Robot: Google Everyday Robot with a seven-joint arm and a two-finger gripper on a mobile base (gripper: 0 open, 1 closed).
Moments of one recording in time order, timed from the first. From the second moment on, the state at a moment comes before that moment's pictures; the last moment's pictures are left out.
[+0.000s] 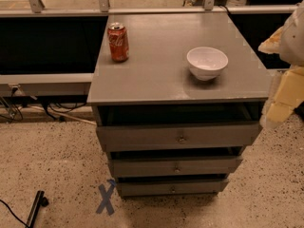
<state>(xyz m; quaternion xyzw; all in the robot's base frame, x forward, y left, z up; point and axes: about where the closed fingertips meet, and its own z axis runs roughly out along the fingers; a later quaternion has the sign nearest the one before) 0.438 -0.217 0.976 -0.60 0.78 -0.03 0.16</state>
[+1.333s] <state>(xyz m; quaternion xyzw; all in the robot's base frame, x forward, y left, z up) 0.405 -0.176 0.920 -0.61 0.76 0.02 0.22</state>
